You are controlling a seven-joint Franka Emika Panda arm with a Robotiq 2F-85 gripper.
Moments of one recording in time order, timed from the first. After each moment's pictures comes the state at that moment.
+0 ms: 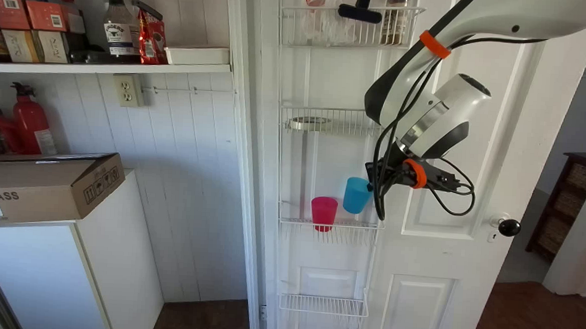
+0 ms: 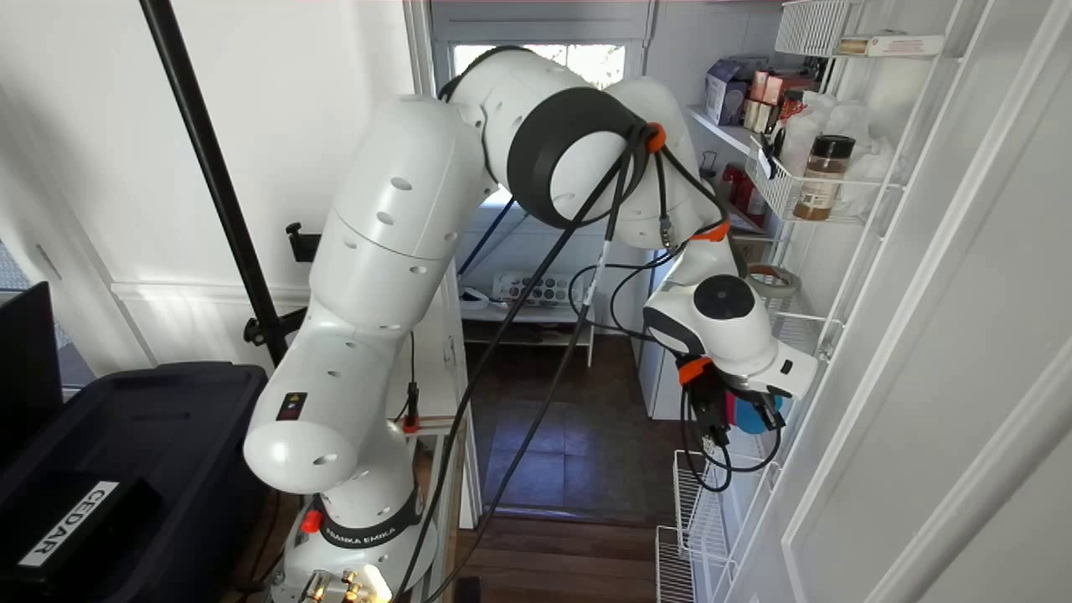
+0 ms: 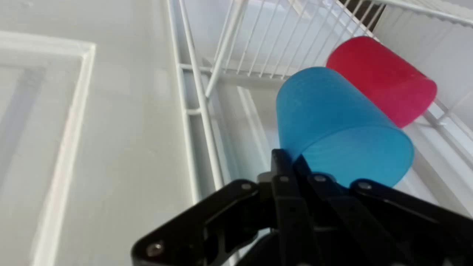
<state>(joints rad) 0.02 0.48 0.38 -2.14 1.18 3.30 -0.87</state>
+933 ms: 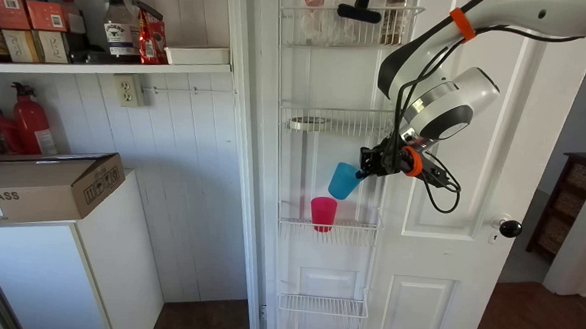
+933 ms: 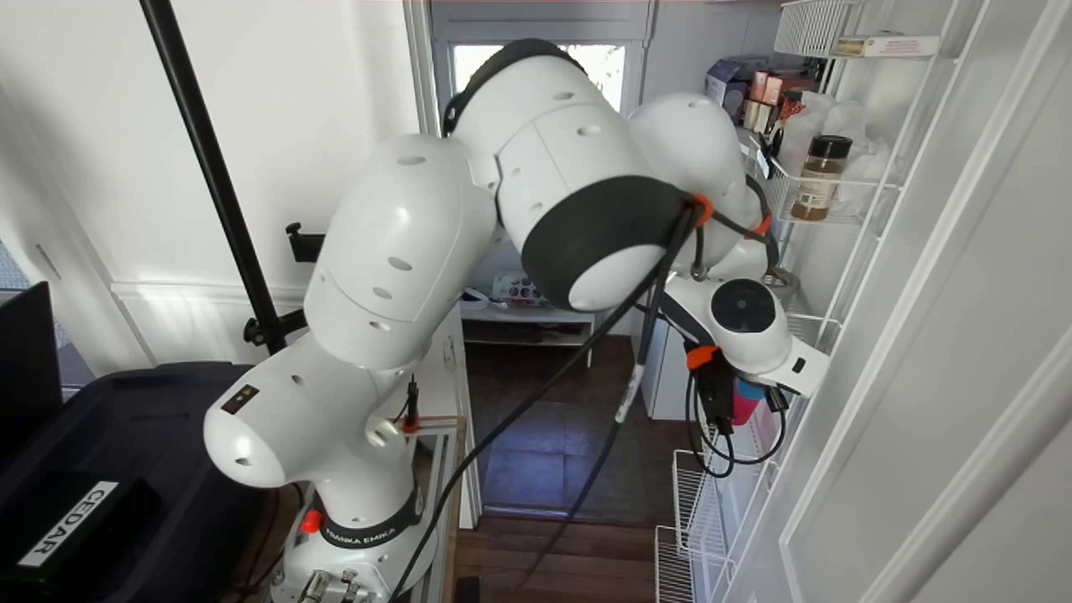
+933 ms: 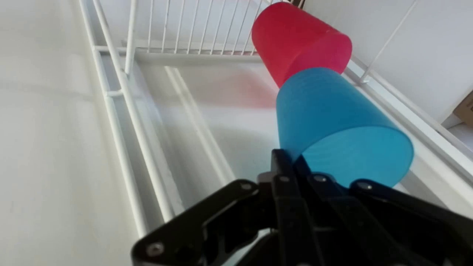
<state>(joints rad) -0.50 0.62 0.92 -2.12 1.17 3.34 -0.99</state>
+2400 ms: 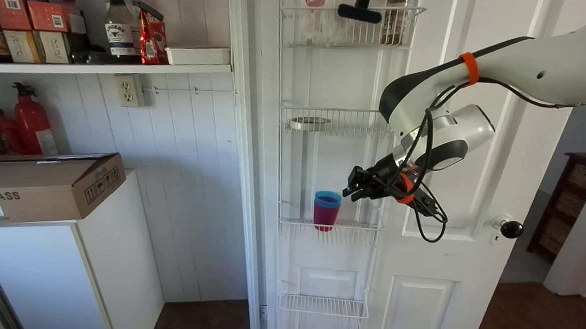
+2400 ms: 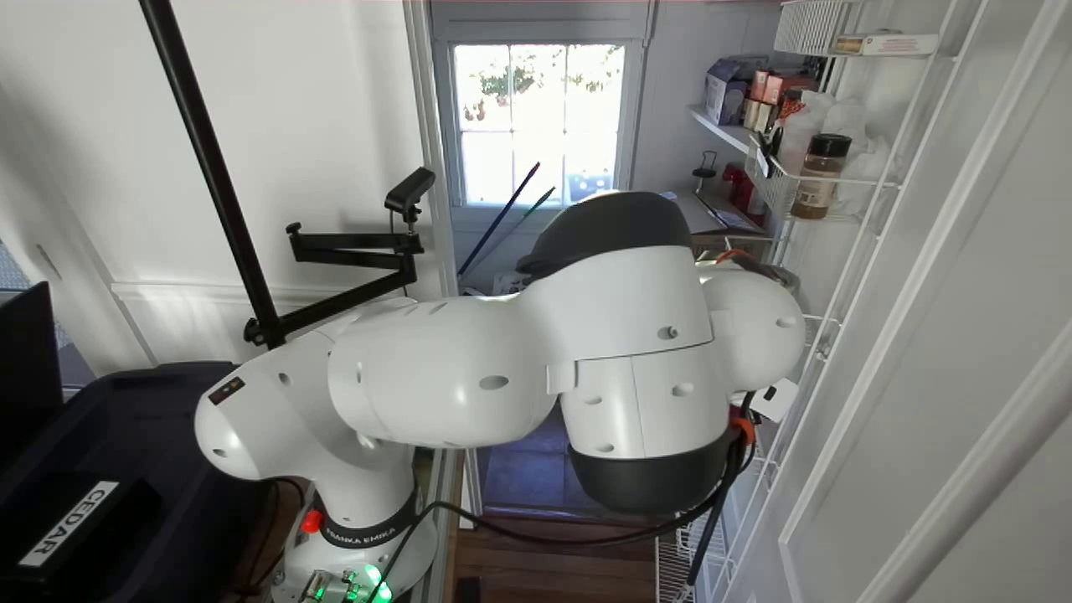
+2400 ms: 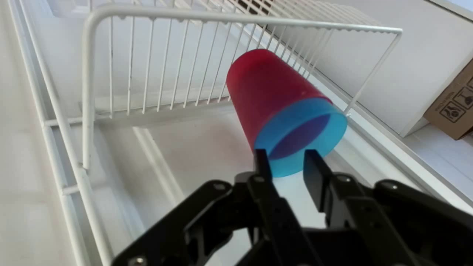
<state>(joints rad) -0.71 1.06 1.19 -2.15 0.89 3.61 -1.02</state>
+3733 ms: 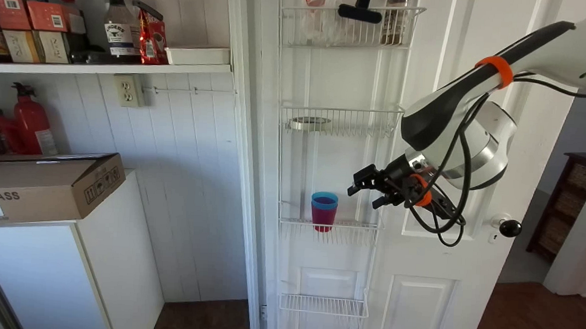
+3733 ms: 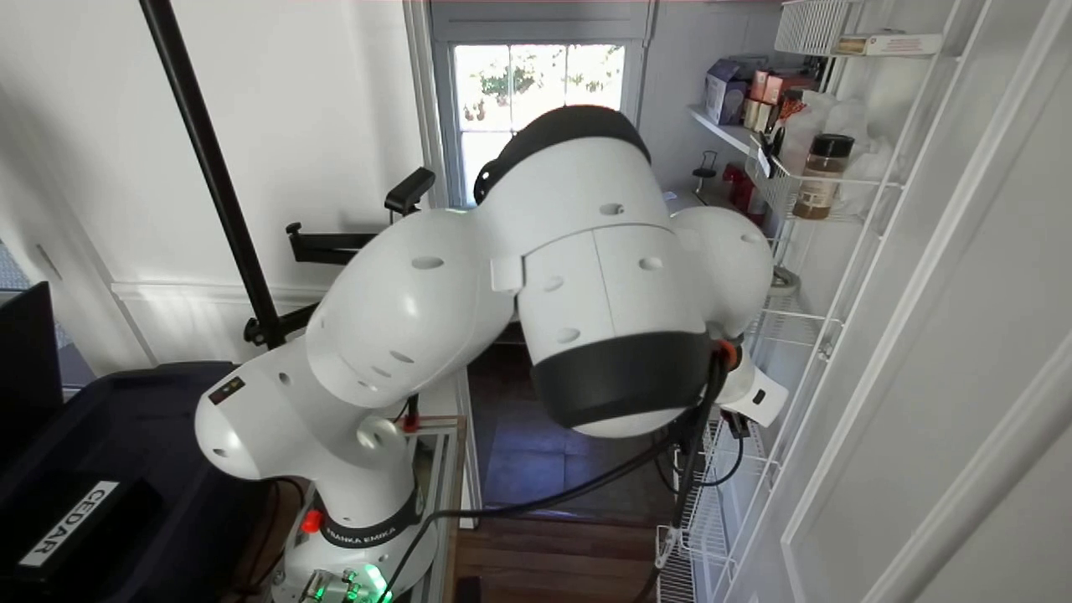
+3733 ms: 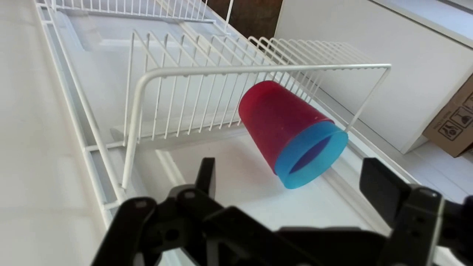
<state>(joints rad) -0.71 0.81 1.03 -2.35 0.45 3.48 -0.45</state>
